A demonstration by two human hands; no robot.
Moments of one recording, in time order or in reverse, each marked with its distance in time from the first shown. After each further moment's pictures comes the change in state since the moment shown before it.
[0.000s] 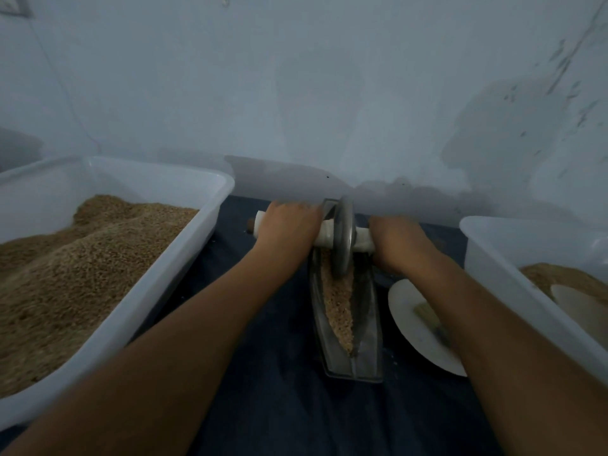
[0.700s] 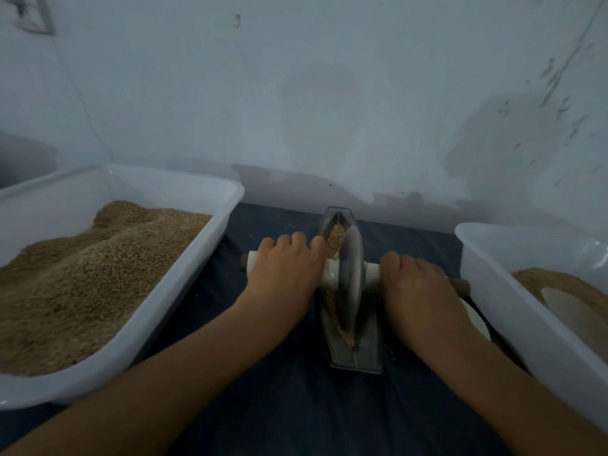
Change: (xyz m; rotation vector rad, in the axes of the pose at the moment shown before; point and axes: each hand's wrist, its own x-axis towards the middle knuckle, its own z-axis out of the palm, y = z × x) left_hand -0.084 0.019 -0.033 0.021 -0.041 -0.018; right_hand -0.112 -0.029 -0.017 0.027 0.449 -0.074
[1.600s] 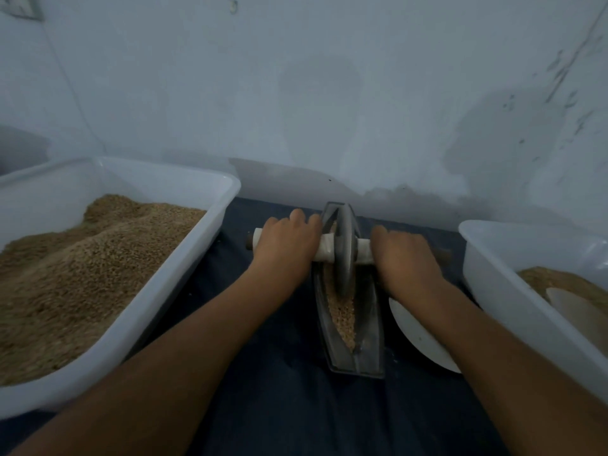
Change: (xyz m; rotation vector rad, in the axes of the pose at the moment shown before) left_hand 0.051 -0.014 0.031 -0.013 0.051 -0.005; right_hand 0.059 0.016 0.037 -0.152 -0.313 0.024
